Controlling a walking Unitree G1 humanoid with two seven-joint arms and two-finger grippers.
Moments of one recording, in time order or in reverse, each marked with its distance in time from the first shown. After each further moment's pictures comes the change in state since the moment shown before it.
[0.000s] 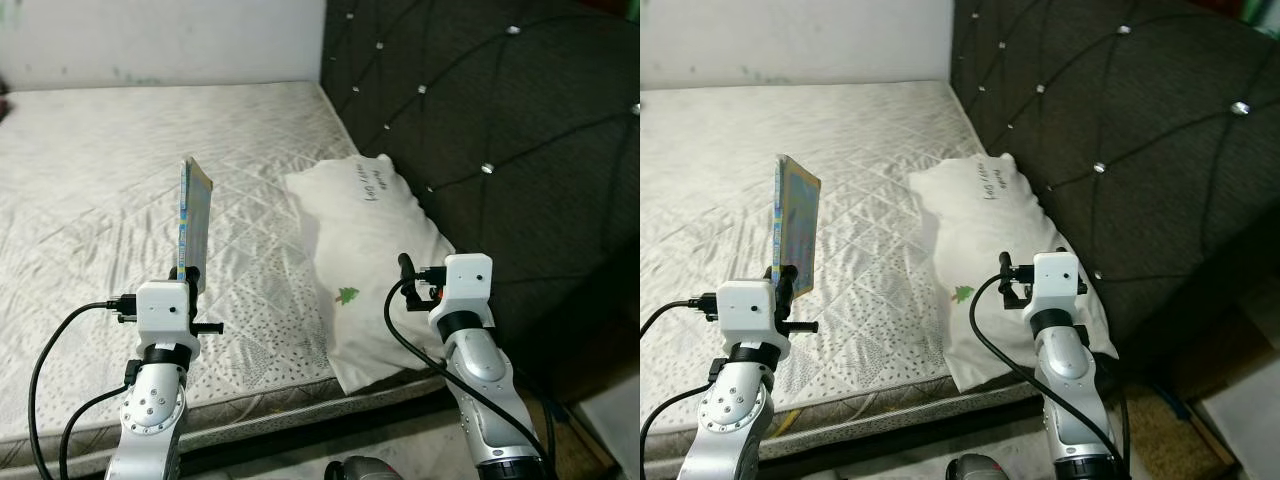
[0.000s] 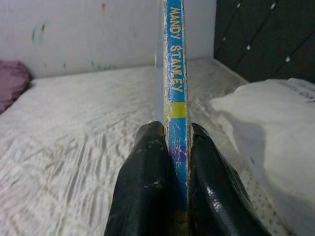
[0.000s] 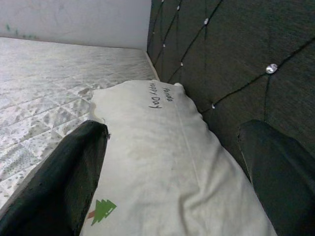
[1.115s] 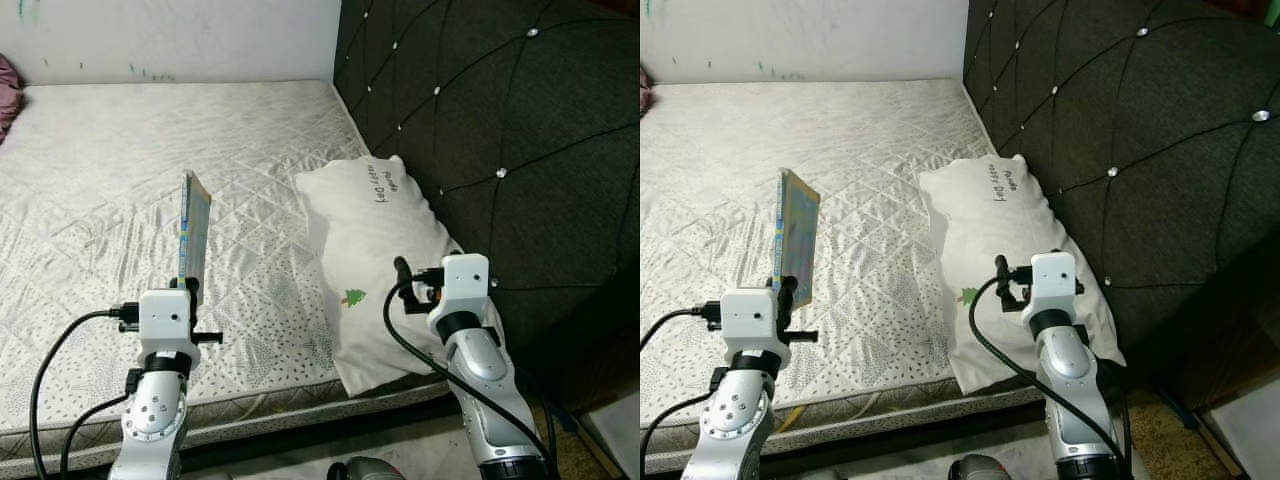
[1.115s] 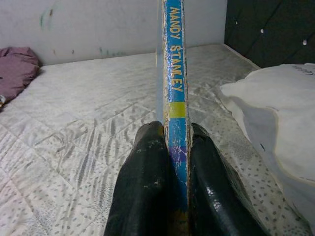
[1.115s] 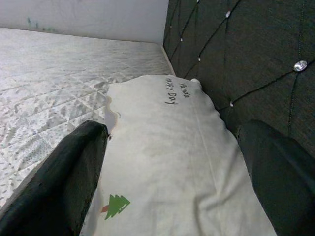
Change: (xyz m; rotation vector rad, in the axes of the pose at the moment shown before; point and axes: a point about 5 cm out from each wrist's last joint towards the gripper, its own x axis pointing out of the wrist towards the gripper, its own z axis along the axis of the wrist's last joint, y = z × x) left arm -0.003 0.001 -0.006 0.017 0.044 0.014; right arm 0.000 0.001 -0.002 0.005 0.025 0.049
